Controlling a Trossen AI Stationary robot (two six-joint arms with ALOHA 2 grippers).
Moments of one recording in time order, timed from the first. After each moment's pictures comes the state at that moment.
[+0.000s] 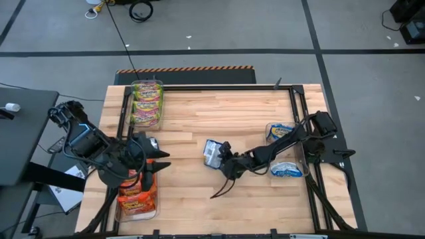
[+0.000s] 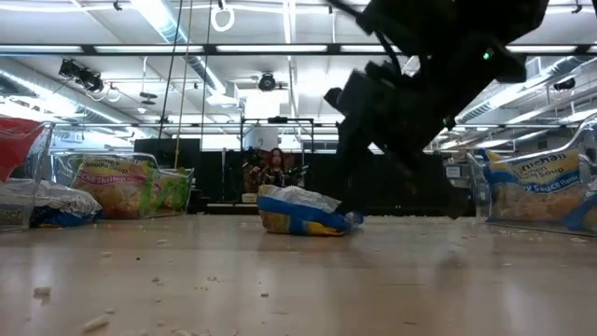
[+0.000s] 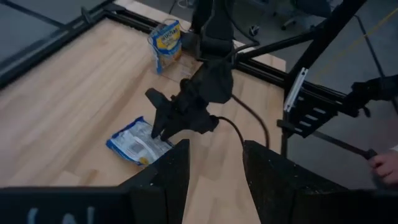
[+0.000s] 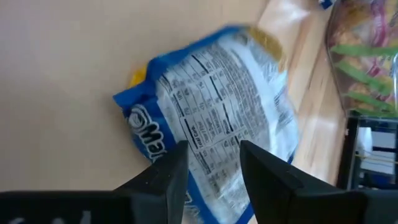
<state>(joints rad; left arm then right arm) -0.74 1.28 1.59 -1.02 -0.76 -0.87 0.29 1.86 0.93 0.06 0.52 -0.68</state>
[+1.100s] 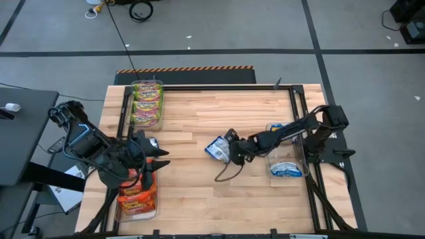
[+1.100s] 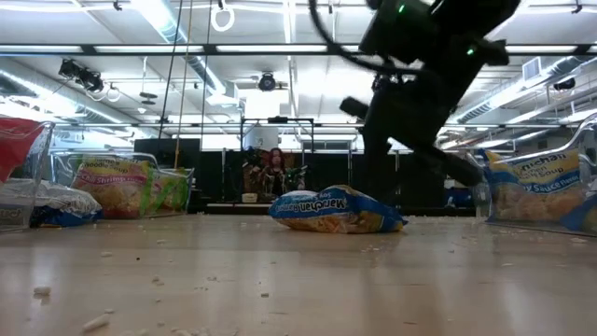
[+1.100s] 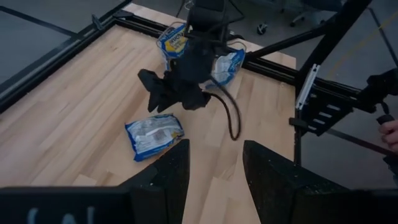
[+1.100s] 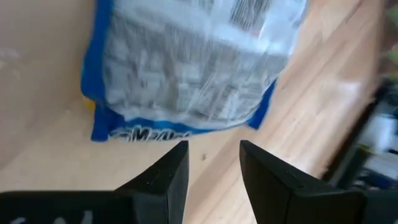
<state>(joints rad) -0.75 1.28 1.59 -1.06 -0.79 -0.85 0.14 1.70 0.91 -0.28 0.47 -0.89</state>
